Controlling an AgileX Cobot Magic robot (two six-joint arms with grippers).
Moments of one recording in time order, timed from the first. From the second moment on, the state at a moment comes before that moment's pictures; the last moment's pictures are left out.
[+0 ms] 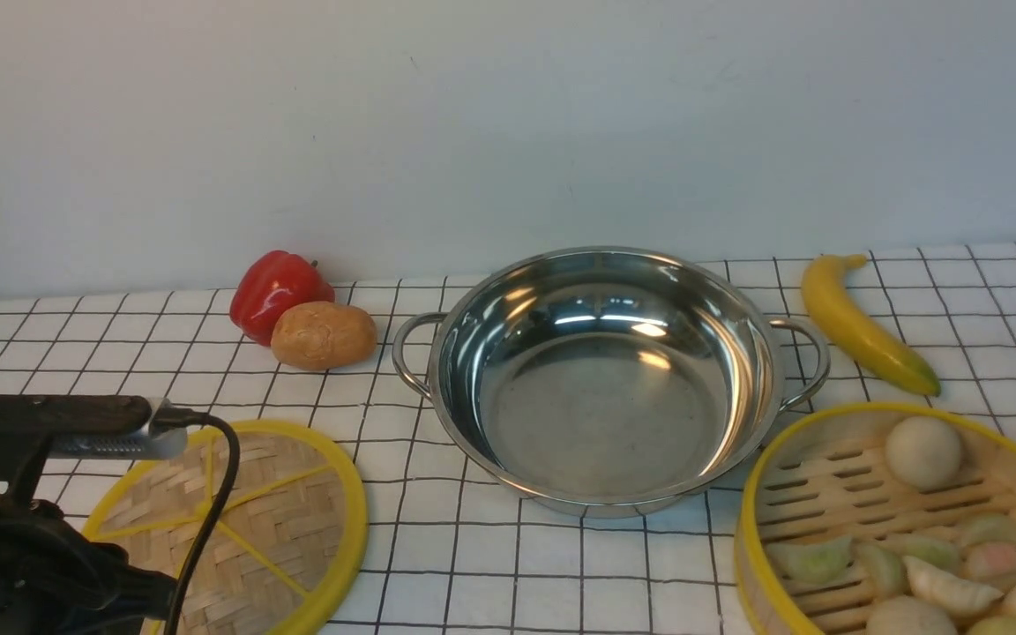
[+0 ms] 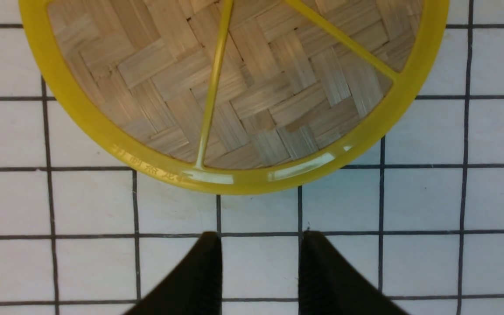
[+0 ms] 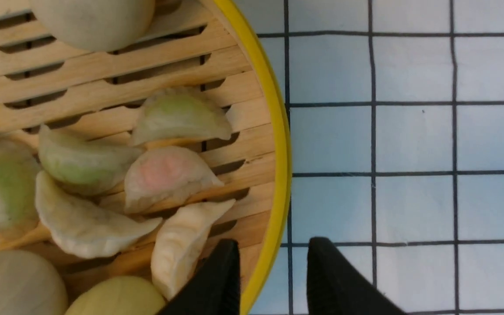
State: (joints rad) right arm 0.00 1.25 -0.71 -0.08 0.85 0.24; left arm 0.02 1.15 -0.67 -0.09 0.88 0.13
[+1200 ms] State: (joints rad) right arm 0.00 1.54 -0.72 -0.24 0.91 0.41; left arm 0.02 1.15 -0.67 -0.10 0.88 0.13
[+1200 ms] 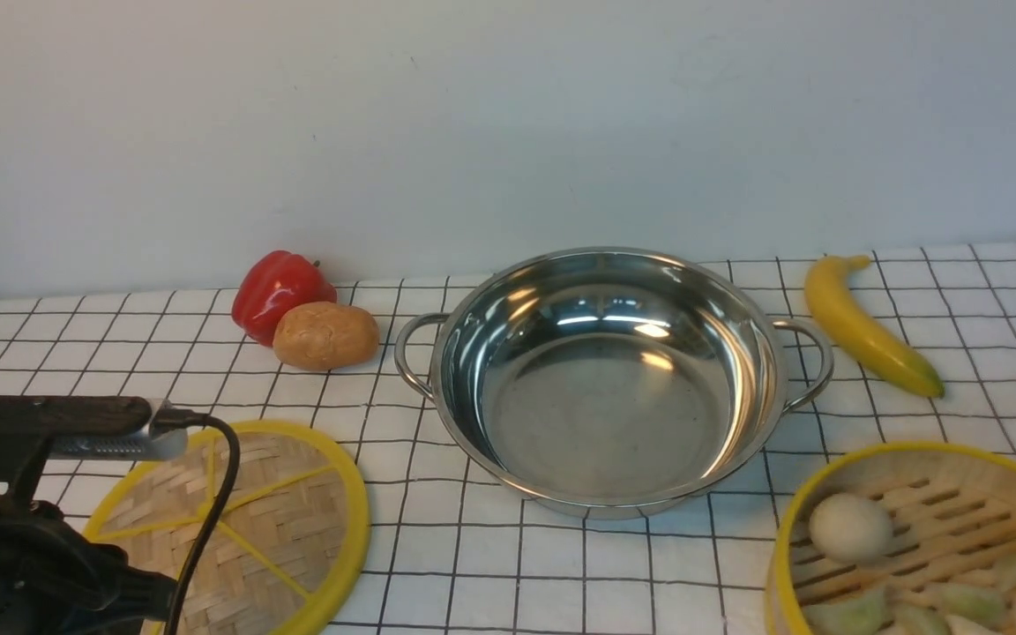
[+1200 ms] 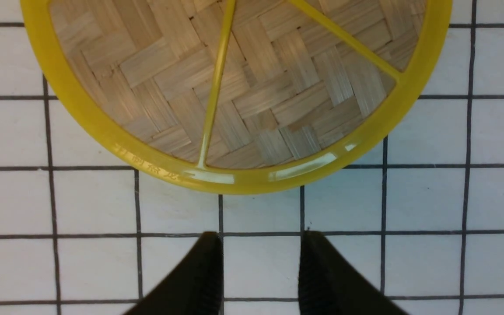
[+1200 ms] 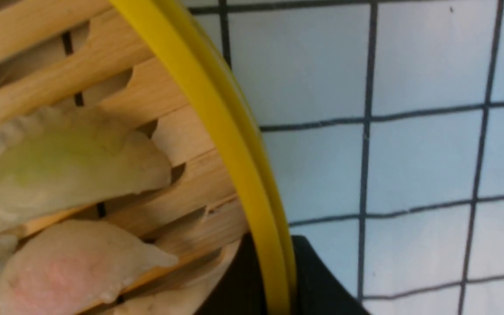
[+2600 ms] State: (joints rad) right arm 0.26 2.00 -1.87 0.17 1.23 0.09; left arm 0.02 1.15 -0.67 -0.14 0.88 0.13
